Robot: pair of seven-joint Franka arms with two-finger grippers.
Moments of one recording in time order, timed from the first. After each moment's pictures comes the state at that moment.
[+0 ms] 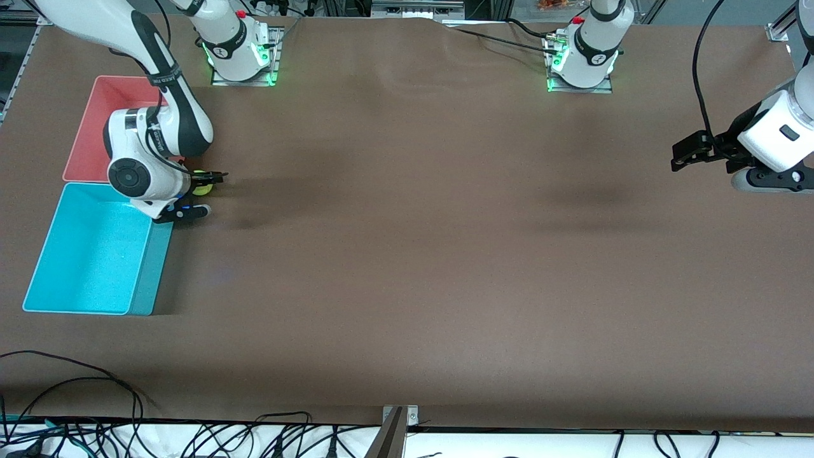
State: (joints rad) left arm -0.17 0.06 0.14 -1.58 -0.01 1.53 -0.01; right arm 0.05 0.31 -0.04 -2.26 -0.20 2.16 -0.03
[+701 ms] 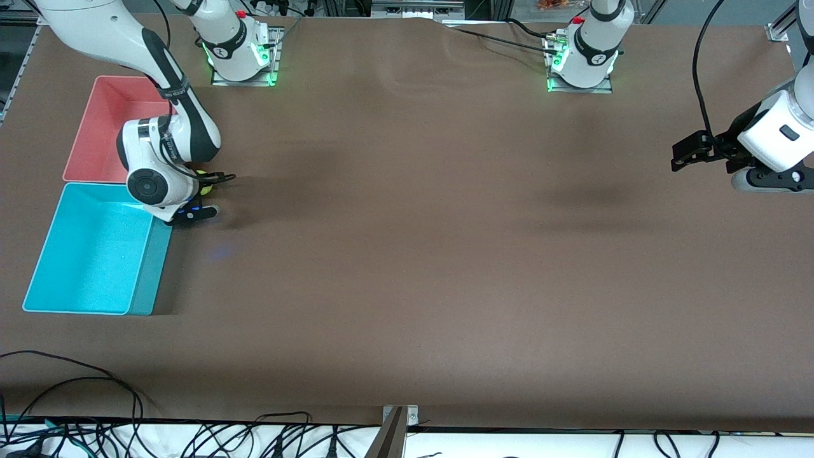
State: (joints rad) left arm -0.17 0.06 0.14 -1.58 -0.01 1.53 -0.01; right arm 0.05 0.38 -0.04 -2.25 -0.27 2.17 -0.04
